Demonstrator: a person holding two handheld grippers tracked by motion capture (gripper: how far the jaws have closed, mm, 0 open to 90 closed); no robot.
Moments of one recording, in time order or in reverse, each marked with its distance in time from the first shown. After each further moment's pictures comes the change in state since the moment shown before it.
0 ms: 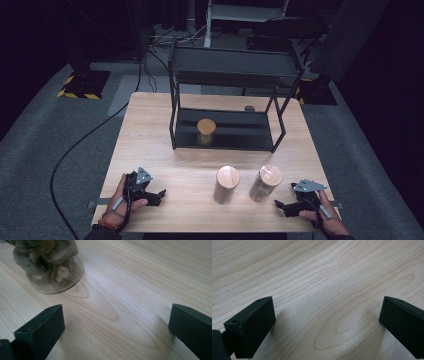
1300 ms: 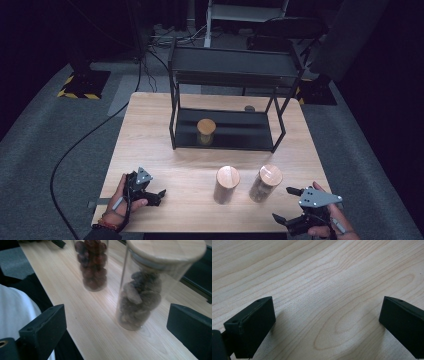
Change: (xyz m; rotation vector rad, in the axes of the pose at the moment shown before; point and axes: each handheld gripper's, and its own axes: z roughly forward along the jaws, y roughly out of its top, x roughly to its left) left arm 0.000 0.000 0.000 0.000 -0.001 0.001; right arm 0.045 0.041 -0.082 -0.141 0.179 -0.160
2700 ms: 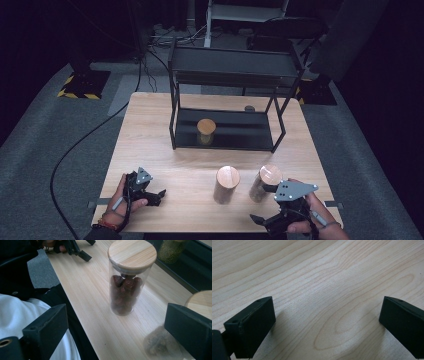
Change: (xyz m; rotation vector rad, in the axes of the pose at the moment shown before) left arm 0.000 0.000 0.000 0.000 0.000 -0.001; right arm 0.027 0.086 0.019 0.068 0.093 -0.043
